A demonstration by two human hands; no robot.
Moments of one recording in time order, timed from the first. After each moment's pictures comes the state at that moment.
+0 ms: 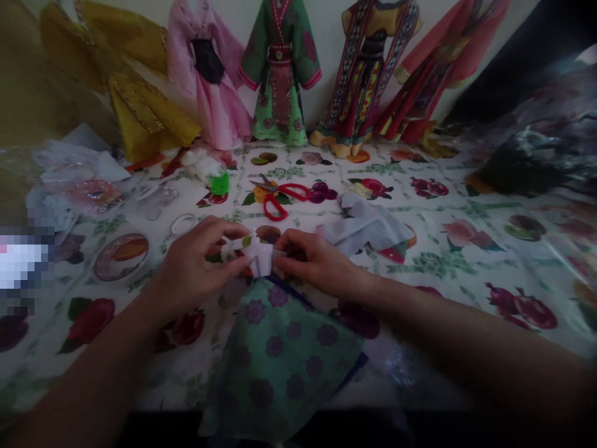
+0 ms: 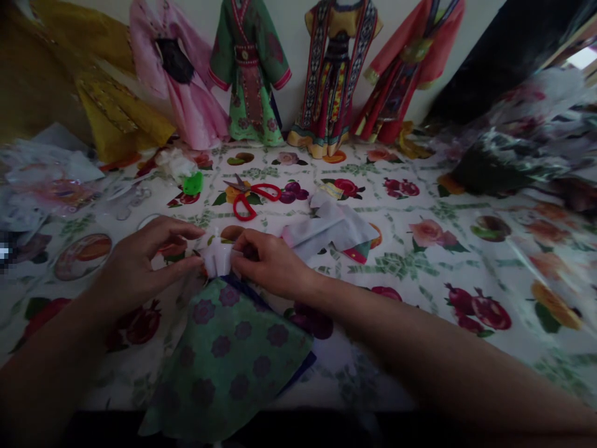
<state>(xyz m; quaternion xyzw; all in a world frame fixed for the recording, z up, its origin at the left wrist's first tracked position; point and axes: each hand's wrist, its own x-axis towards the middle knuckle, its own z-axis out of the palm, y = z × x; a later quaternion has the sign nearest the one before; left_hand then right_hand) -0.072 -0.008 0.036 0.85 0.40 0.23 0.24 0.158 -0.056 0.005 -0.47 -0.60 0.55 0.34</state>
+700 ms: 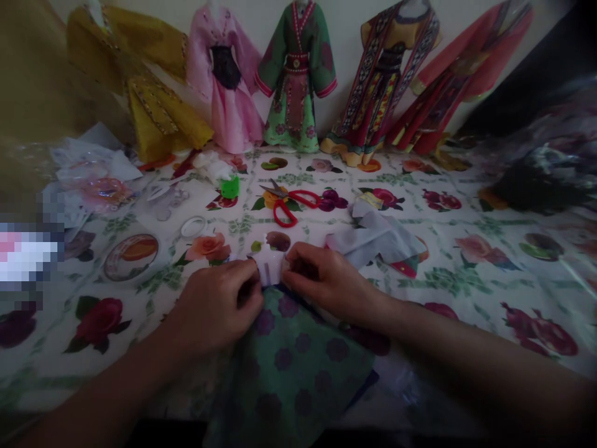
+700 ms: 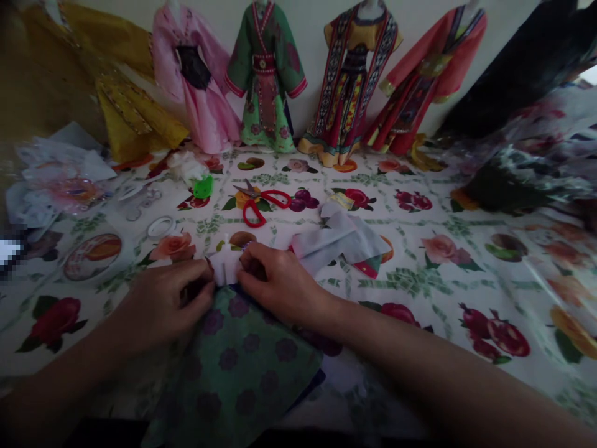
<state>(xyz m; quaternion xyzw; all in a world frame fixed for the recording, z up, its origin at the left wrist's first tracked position) -0.062 -0.038 0.030 0.88 0.41 0.14 0.20 0.154 -0.065 0.014 -0.50 -0.66 0.45 0.32</state>
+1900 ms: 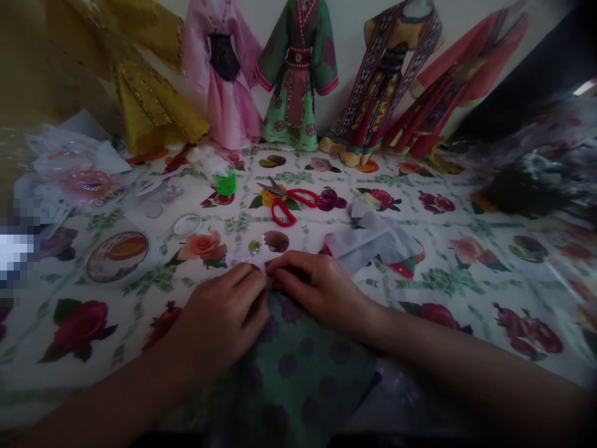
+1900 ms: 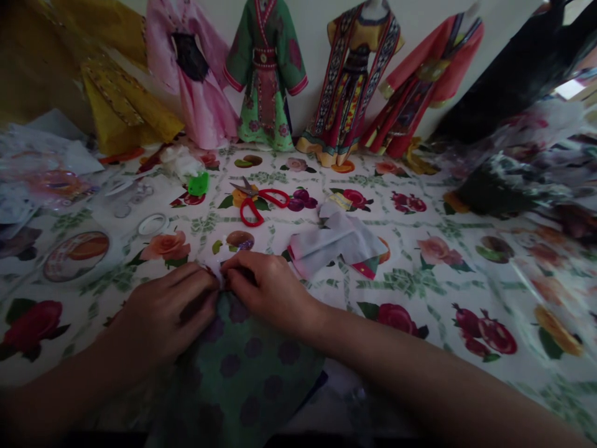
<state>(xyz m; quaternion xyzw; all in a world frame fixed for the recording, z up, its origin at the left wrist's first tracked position) -0.056 -0.052 0.023 0.91 0.34 0.19 0.12 0.138 -0.067 0.015 -0.50 -0.68 0.41 0.33</state>
